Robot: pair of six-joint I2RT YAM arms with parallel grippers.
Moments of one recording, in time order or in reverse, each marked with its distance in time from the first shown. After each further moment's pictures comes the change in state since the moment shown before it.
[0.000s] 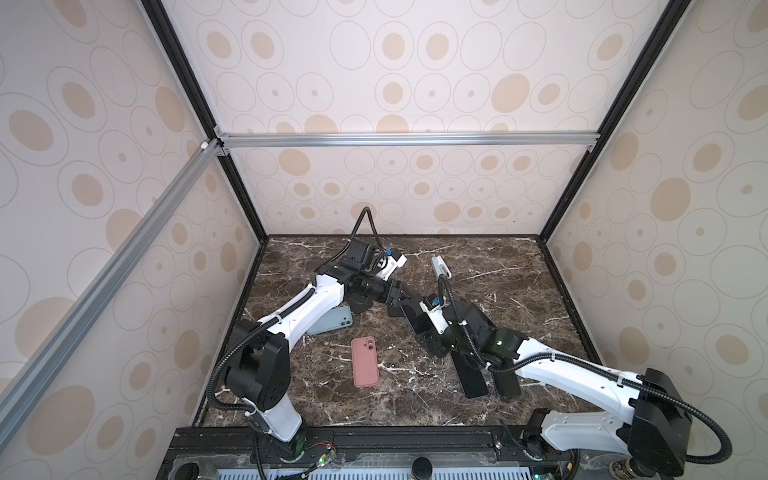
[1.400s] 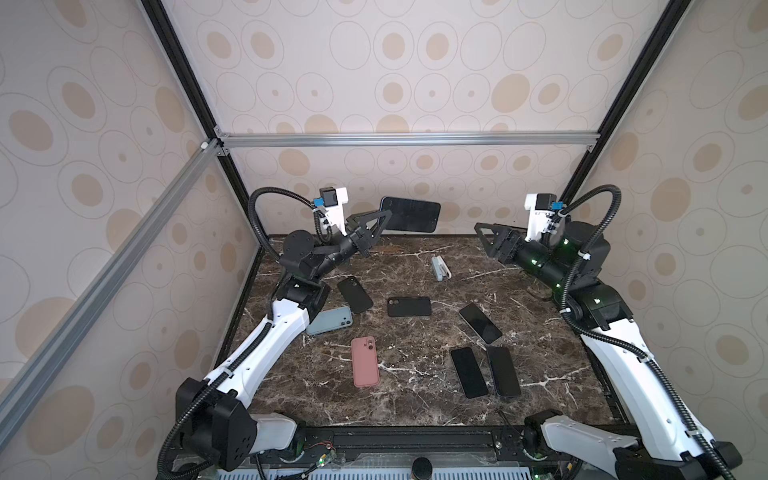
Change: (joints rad) left arm 0.095 -0.336 -0.210 1.253 -0.177 -0.558; right arm -0.596 -0.106 0.537 0.043 -0.509 0.392
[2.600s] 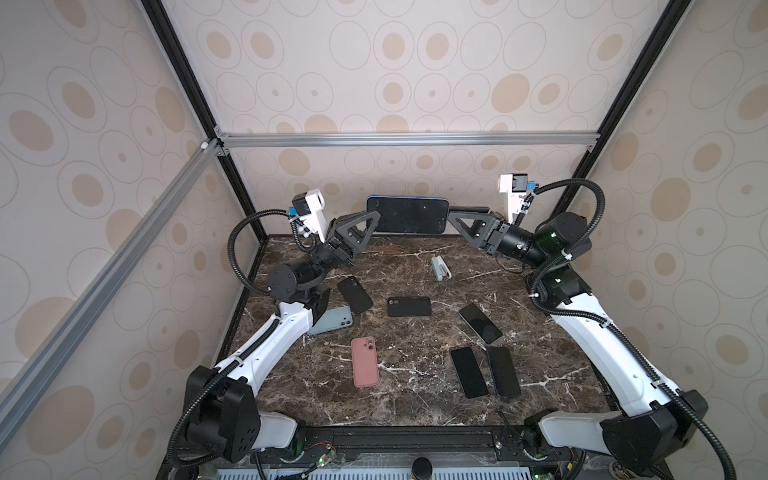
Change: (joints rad) left arm 0.018 0.027 -0.078 0.624 0.082 -0.393; right arm 0.111 0.167 0.011 0.572 -0.428 0.247
